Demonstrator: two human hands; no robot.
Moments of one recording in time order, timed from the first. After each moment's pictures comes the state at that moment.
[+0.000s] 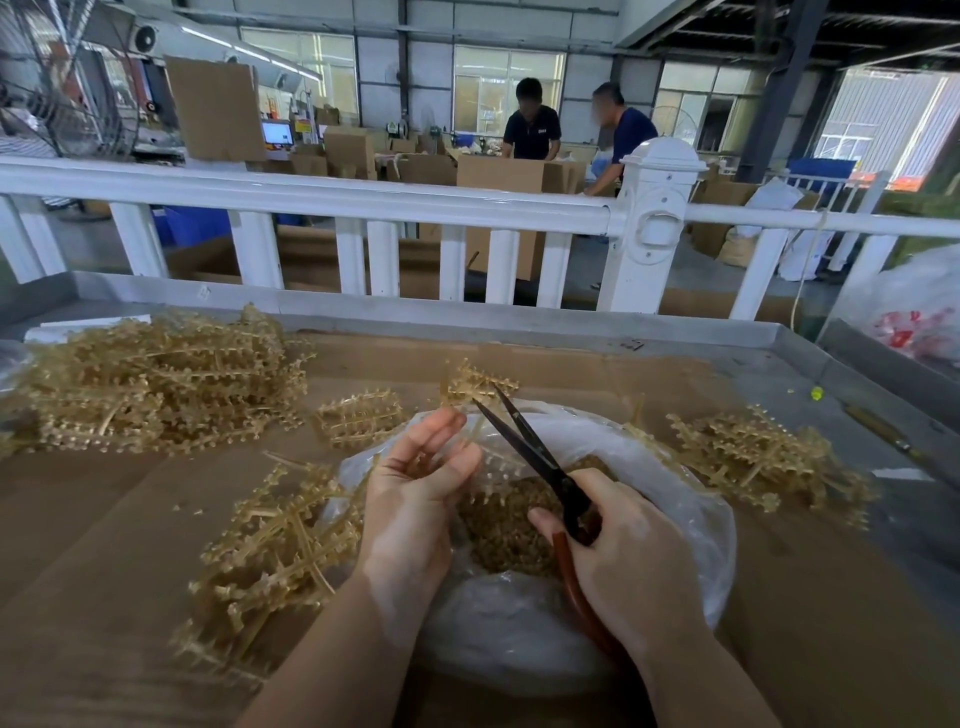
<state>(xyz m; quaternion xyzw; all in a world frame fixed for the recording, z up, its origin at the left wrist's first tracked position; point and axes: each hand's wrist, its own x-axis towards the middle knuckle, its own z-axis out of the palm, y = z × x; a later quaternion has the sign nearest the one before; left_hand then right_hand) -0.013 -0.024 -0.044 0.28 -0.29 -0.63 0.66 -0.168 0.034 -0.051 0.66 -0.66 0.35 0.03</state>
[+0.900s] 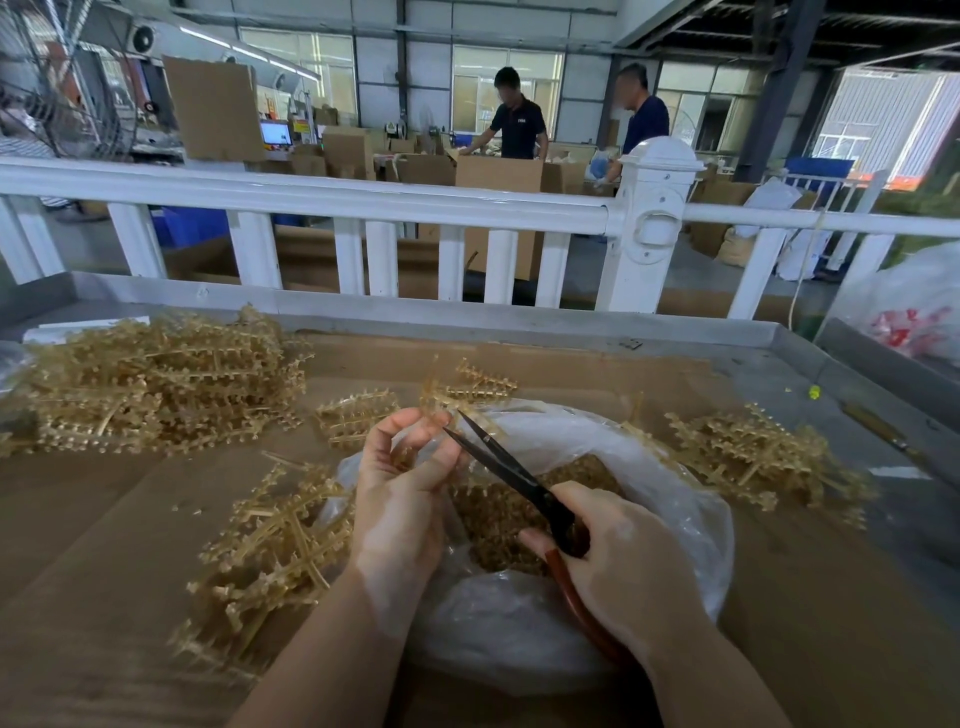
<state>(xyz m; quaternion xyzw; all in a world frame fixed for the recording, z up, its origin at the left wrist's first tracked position) -0.011 -0.025 -0.037 0.25 -0.29 -0.60 0.70 -0.168 0.038 -0.043 0.72 -0.63 0.30 0.01</state>
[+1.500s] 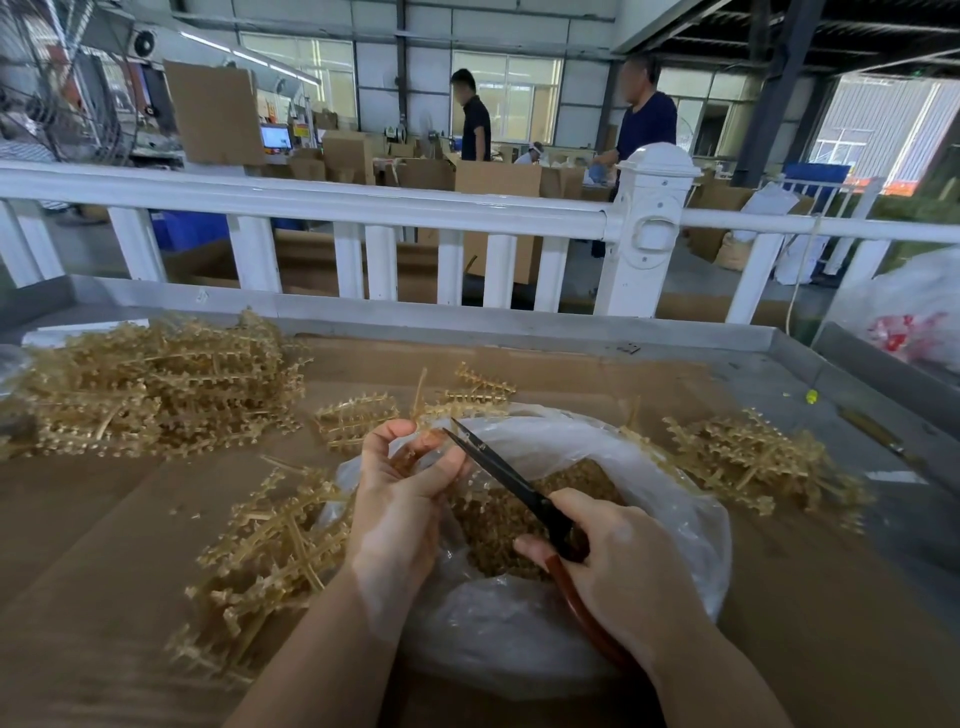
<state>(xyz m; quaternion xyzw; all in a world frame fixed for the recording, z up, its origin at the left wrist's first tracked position) -0.006 -0.027 -0.043 0.25 -0.32 -0.62 0.67 -0.170 0.039 -0.037 0.74 -0.62 0.28 -0.03</state>
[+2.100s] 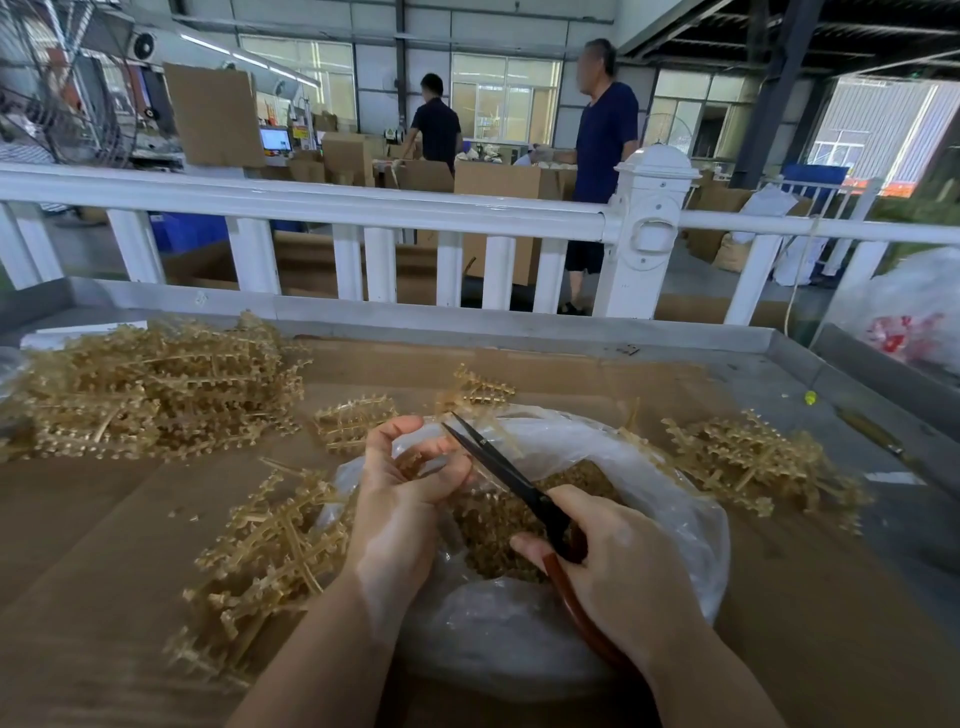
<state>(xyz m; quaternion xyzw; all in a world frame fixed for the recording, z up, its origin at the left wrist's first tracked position) -0.004 -0.029 -0.049 0.26 -0.36 -0.62 0.65 -0.170 0.039 -0.041 0.73 -0.61 0.31 0.00</state>
